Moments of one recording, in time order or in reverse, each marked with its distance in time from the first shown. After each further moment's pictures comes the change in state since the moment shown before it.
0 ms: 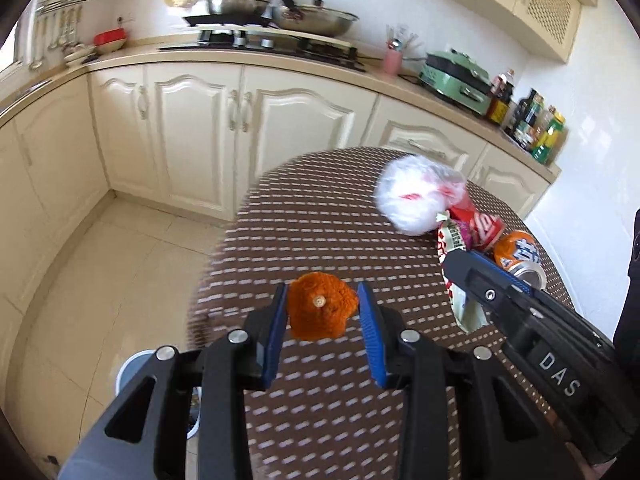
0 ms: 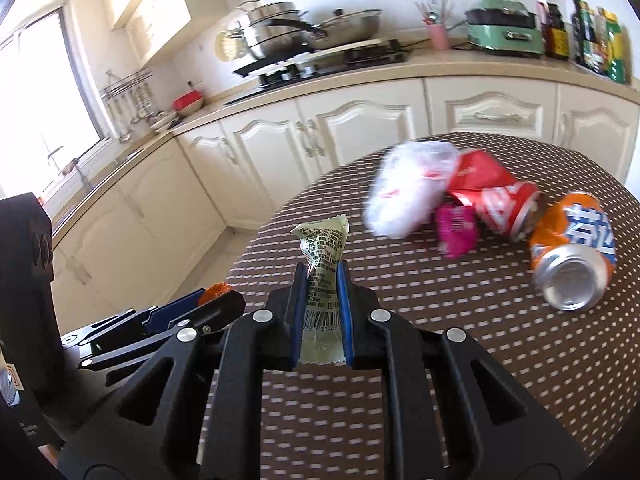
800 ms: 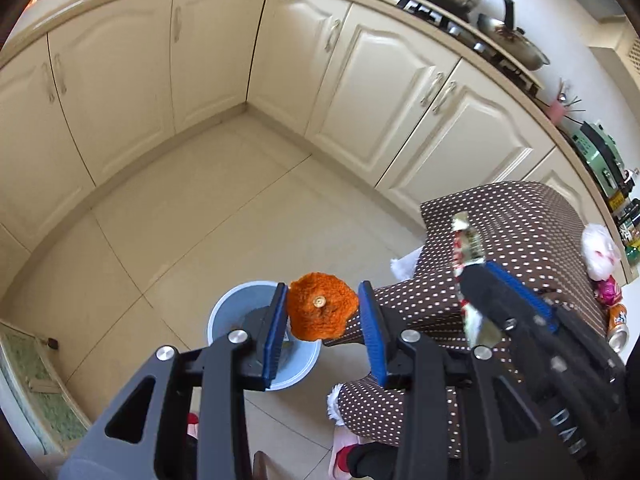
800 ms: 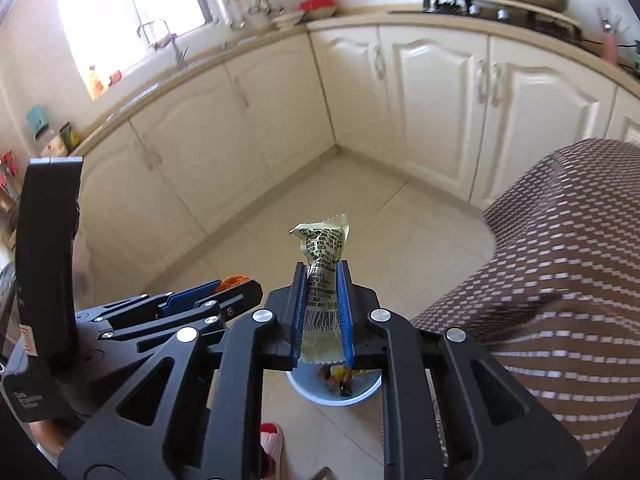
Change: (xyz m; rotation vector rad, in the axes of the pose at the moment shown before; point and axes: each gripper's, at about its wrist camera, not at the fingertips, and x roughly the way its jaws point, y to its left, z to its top) left arm -0.033 0.261 -0.069 -0.416 0.113 0.255; right arm 0.131 0.234 -0.077 -0.317 0.268 0.268
